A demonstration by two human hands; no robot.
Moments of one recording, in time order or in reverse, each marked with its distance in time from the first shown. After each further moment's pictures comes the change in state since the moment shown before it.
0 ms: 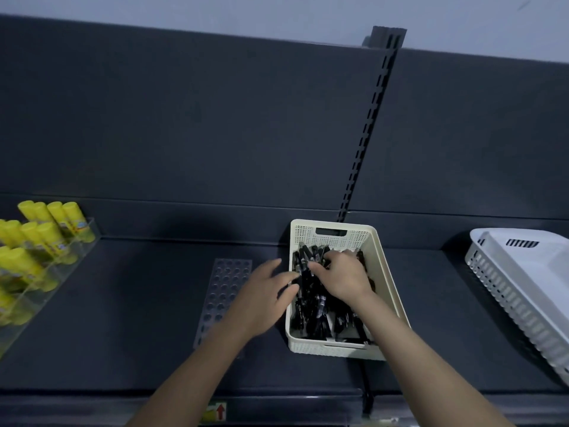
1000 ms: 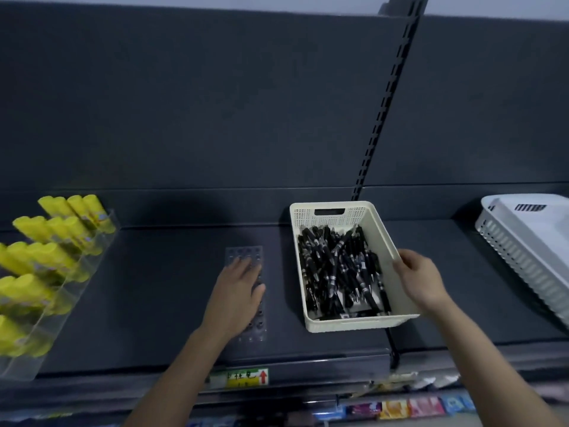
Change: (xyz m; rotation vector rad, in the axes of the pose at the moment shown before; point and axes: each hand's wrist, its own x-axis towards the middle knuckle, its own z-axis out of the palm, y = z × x) left_hand -0.056 -0.068 -0.036 0.234 -0.034 -0.119; right_hand -0.058 0.064 -0.012 0.408 0.196 0.176
